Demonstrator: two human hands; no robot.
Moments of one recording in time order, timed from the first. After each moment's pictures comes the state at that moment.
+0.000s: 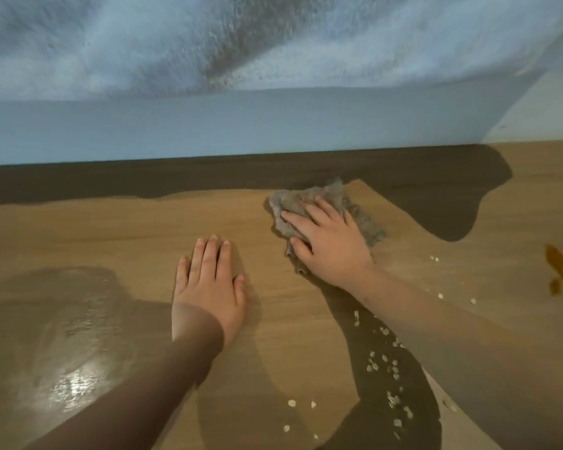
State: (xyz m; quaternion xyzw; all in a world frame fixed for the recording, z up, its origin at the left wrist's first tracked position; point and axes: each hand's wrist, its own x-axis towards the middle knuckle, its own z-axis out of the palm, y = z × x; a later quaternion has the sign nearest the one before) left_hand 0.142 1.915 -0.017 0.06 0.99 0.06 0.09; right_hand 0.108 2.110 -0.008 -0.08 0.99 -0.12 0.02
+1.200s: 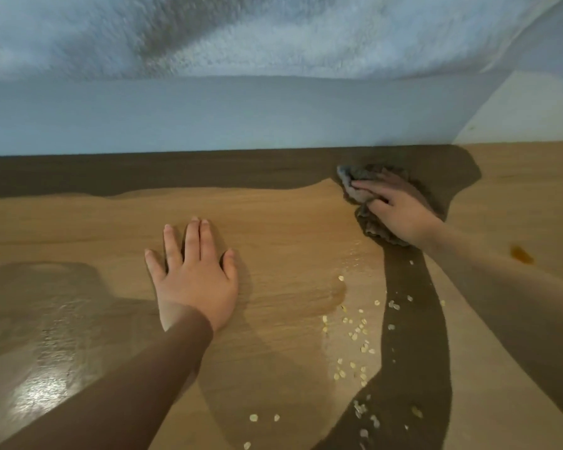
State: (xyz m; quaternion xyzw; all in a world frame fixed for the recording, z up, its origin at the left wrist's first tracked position) left_hand 0.123 1.956 -0.021 -0.01 1.00 0.06 0.07; right_hand 0.083 2.257 0.001 0.03 0.97 -0.23 0.06
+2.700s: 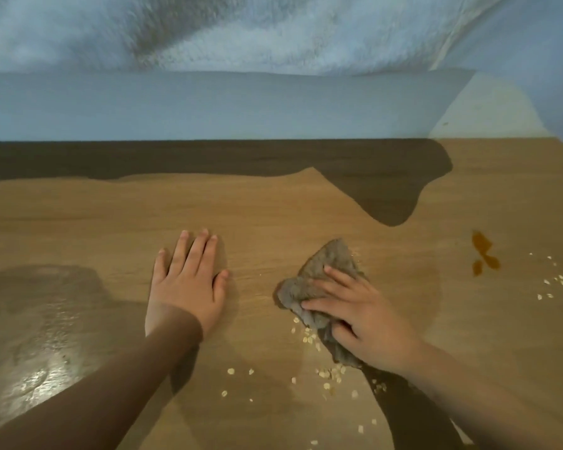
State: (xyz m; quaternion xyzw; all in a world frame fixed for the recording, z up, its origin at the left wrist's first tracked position) left_hand 0.171 1.946 -0.014 0.11 0.99 0.03 0.10; right_hand 0.248 2.202 -0.001 -0.19 0.95 -0.21 0.10
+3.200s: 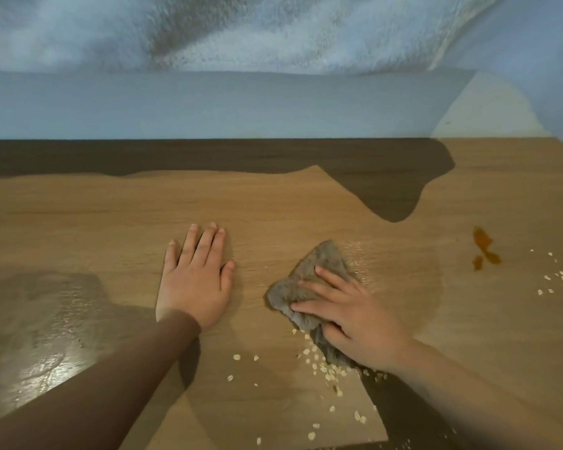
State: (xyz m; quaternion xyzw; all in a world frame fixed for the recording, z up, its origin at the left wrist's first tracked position) left_hand 0.173 1.946 -0.019 0.13 0.99 0.05 0.06; right_hand 0.253 2.189 -0.001 -0.22 0.94 -0.22 0.13
